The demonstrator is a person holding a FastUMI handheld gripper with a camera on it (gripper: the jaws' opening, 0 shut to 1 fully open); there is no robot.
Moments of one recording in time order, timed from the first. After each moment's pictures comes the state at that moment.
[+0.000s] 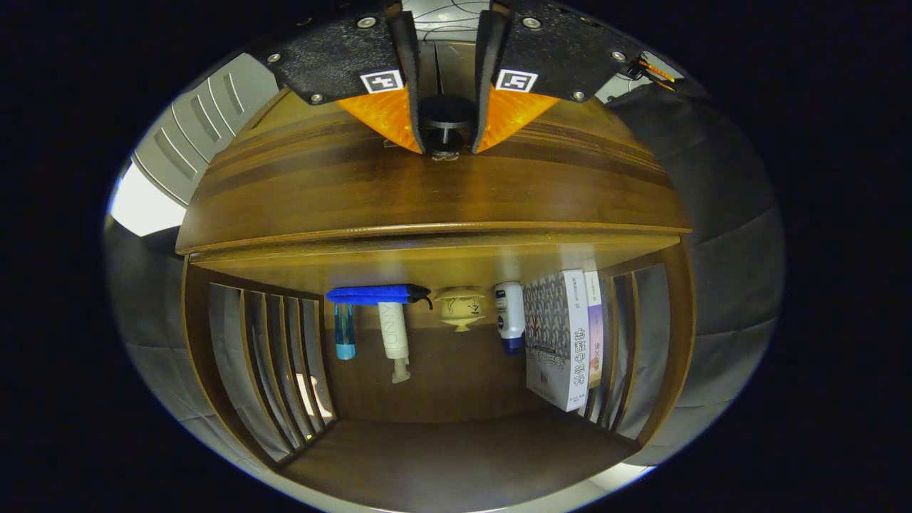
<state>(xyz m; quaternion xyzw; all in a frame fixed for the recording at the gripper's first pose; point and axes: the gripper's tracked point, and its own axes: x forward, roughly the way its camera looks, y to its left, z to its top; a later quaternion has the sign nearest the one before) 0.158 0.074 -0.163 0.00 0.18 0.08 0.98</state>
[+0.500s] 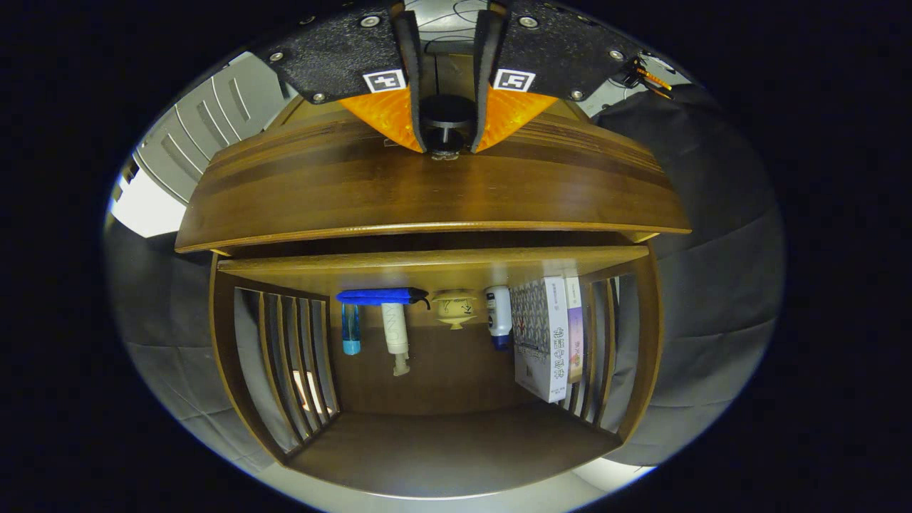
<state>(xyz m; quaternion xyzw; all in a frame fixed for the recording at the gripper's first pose) 0.102 0.068 -0.158 0.00 0.18 0.09 0.98</state>
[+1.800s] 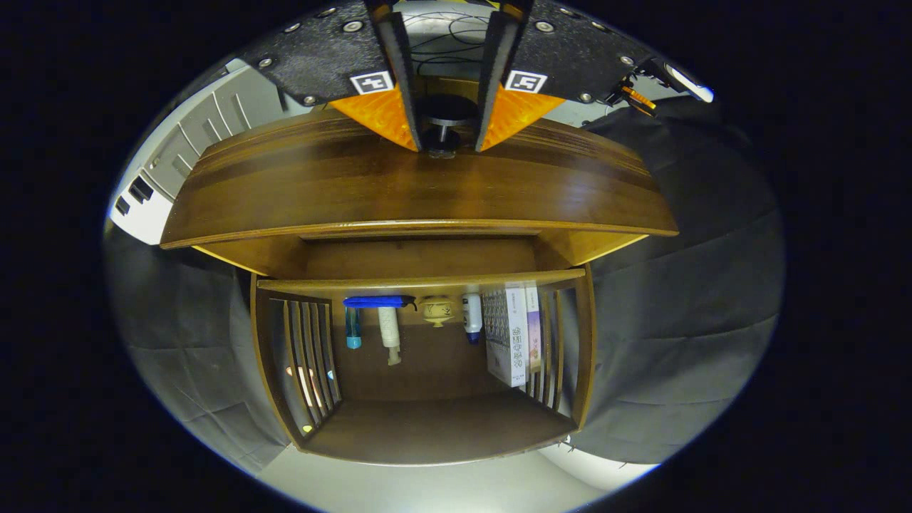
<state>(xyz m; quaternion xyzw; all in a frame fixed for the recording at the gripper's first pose) -0.008 0.064 -0.149 0.01 0.15 0.12 0.98</state>
